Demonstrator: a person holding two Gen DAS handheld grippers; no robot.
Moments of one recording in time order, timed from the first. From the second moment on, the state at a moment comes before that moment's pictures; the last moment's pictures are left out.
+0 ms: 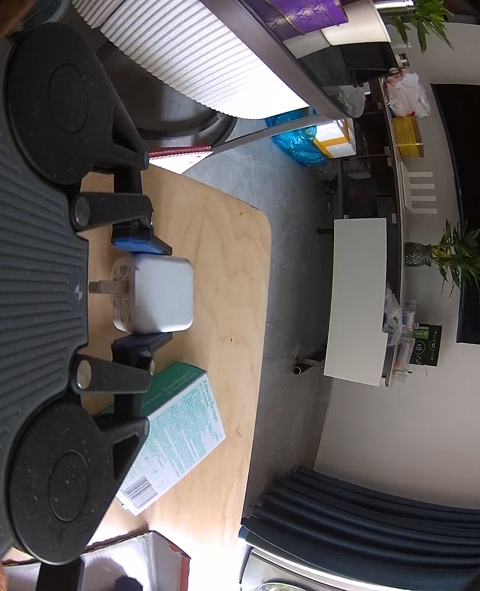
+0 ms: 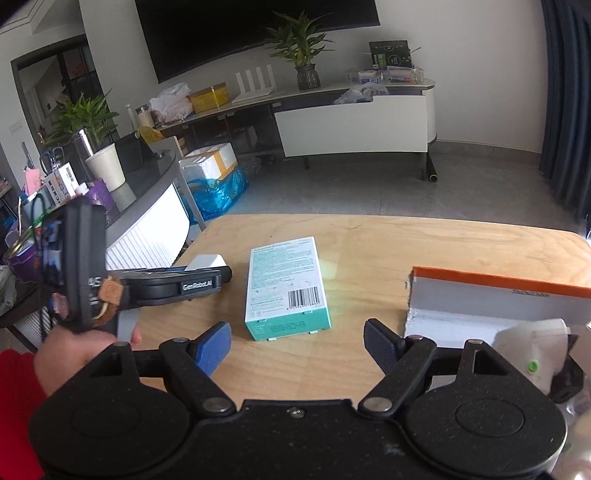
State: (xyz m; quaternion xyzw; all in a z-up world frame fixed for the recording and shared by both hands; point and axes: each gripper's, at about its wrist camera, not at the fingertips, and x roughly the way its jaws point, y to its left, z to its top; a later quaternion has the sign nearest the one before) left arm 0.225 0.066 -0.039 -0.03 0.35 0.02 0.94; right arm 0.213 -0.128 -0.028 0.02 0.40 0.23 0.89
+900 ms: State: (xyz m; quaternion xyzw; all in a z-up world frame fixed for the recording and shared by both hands) left arm 0.160 0.068 -0.012 -0.08 0.33 0.03 0.94; right arm 0.236 -0.080 -0.033 -0.01 0.42 0.21 0.88
